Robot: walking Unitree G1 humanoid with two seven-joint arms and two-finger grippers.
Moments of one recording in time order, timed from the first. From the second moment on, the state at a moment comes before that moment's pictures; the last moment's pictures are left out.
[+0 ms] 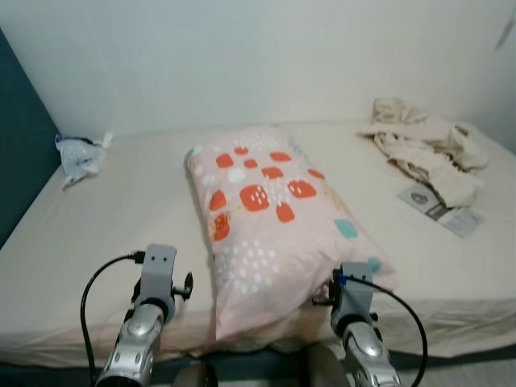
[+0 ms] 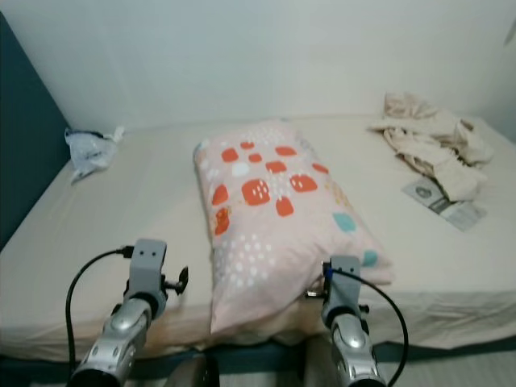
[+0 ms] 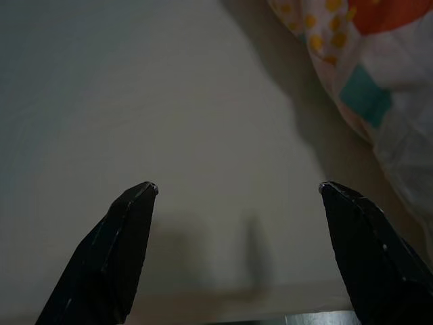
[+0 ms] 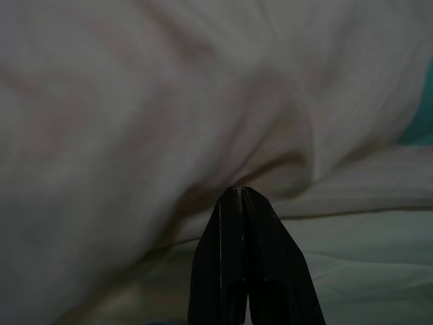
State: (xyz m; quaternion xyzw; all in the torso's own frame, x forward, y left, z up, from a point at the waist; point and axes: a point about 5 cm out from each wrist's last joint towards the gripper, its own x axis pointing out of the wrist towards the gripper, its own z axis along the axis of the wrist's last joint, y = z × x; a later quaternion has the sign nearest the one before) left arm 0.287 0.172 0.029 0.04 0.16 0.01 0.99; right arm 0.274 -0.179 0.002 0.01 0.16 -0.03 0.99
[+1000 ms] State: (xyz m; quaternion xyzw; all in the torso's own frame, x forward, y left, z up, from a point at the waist) left arm 0.281 0.182 0.027 0.03 0.17 0.01 0.99; right arm 0.264 -0.125 0.021 0.09 0.17 0.25 0.95
